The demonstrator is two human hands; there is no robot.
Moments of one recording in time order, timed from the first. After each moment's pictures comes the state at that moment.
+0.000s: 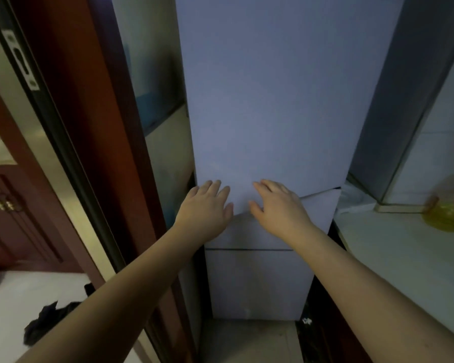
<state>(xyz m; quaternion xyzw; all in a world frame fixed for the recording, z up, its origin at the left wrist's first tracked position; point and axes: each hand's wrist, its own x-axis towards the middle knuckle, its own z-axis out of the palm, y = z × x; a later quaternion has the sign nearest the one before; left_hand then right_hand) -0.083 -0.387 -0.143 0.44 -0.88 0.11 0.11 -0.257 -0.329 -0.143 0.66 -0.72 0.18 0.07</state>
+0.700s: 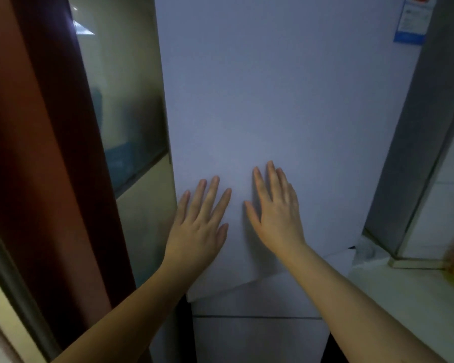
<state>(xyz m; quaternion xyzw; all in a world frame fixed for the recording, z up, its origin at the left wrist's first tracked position) -0.122 -0.519 -0.131 0.39 -0.82 0.31 0.28 -0.310 -0.483 -0.115 0.62 -0.68 0.31 0.26</state>
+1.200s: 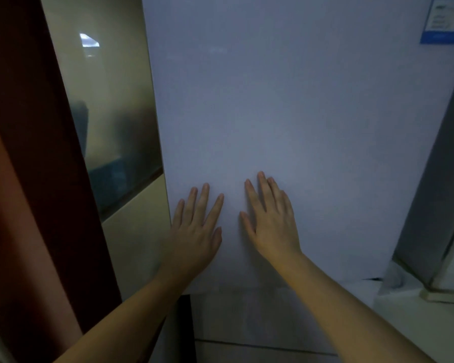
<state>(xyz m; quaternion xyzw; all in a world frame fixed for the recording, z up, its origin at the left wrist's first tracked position) -0.146 -0.597 -0.140 0.44 -0.81 0.26 0.28 -0.336 -0.553 -0.119 0.65 -0.64 0.28 0.28</state>
